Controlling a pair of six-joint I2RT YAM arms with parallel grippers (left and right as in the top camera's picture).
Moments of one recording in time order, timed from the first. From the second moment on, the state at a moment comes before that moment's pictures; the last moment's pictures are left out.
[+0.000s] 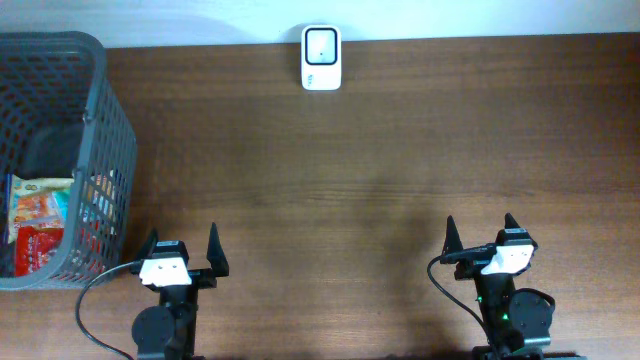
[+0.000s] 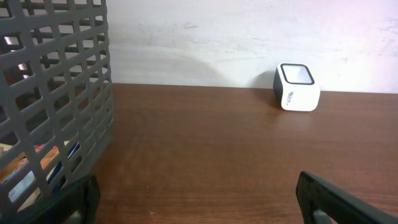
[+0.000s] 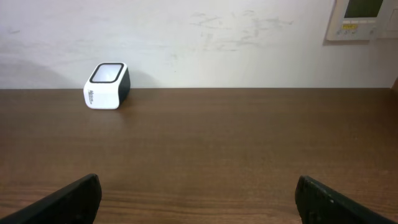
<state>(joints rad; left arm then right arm) 0.01 0.01 0.01 -0.08 -0.03 -0.04 0.02 0.01 0.01 -0.08 0.00 0.03</state>
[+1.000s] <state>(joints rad) 0.01 0.07 0.54 0.21 0.56 0.06 0.02 0.01 0.01 -0.08 0.00 0.03</state>
